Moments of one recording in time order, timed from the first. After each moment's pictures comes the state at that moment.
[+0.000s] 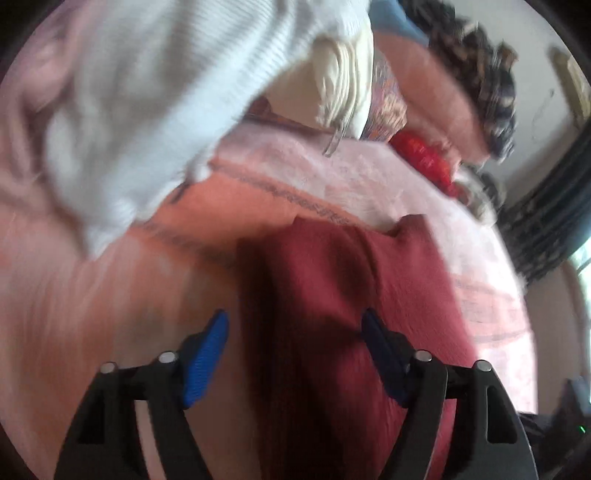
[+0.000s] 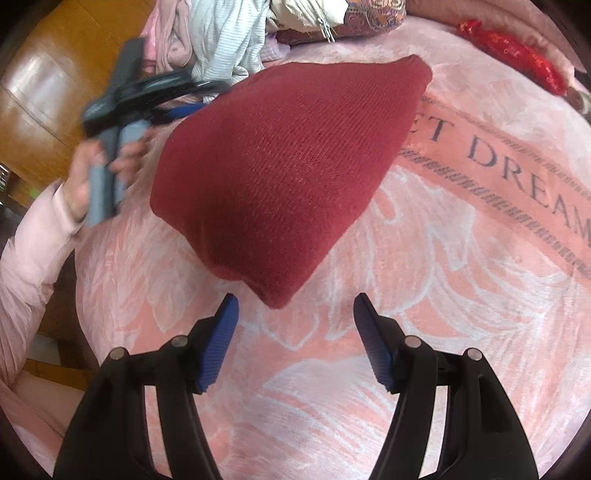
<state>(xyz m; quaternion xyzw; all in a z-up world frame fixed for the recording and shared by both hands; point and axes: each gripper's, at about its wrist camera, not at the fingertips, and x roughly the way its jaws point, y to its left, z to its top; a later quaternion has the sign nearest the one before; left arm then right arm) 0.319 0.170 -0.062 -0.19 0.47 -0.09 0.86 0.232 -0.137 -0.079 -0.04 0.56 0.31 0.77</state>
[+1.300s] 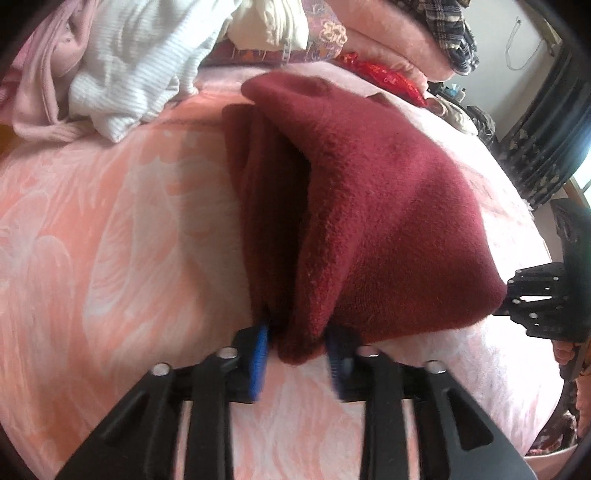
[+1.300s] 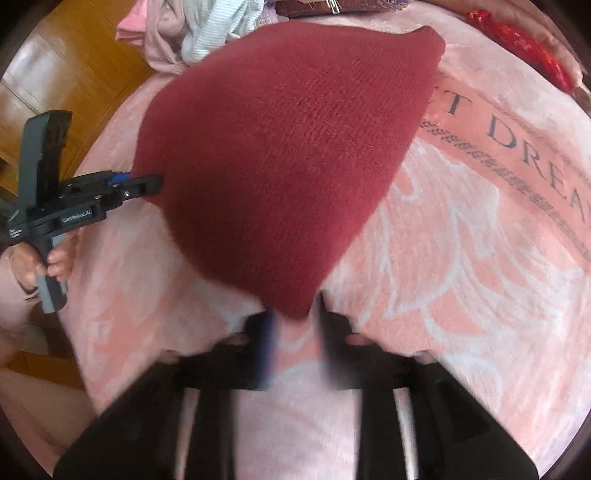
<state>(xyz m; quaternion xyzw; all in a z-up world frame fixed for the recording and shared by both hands) 0.191 0.124 -0.087 -0.07 0.52 -0.11 0.85 0.231 -0.131 -0.106 -0.07 0.59 0.29 0.75</state>
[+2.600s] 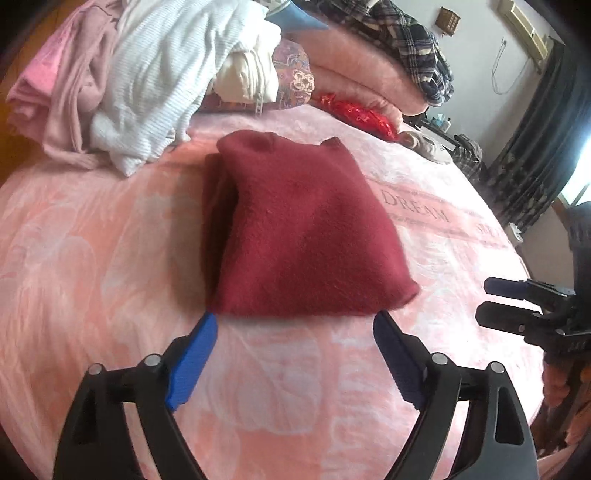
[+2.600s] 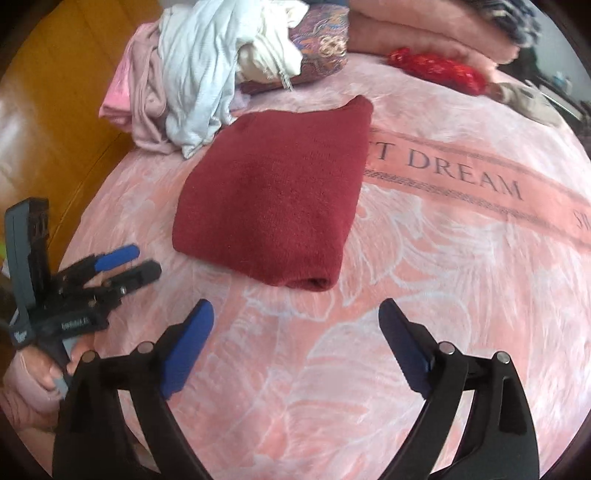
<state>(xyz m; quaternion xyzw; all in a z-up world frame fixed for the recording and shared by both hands) 0.130 0.086 -0.016 -0.09 0.47 -0.11 0.87 0.160 -0.127 -0.027 0.01 0.51 0.18 0.84</state>
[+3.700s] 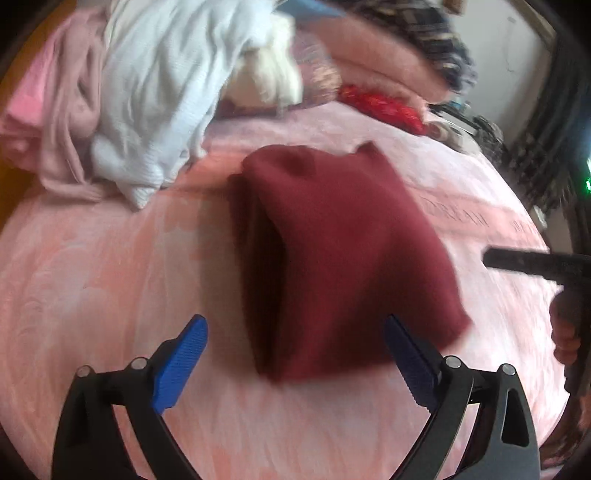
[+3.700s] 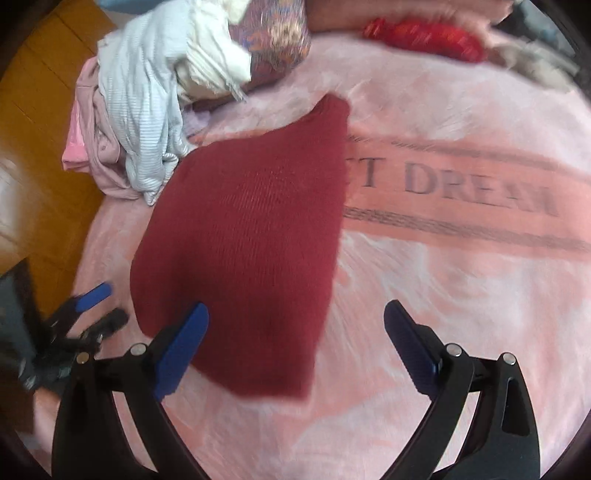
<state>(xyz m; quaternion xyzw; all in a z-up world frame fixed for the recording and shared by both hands) 0.218 0.117 -0.025 -0.06 0.49 -0.08 0.86 0.305 -0.136 -0.061 0.09 0.56 0.19 0.80</state>
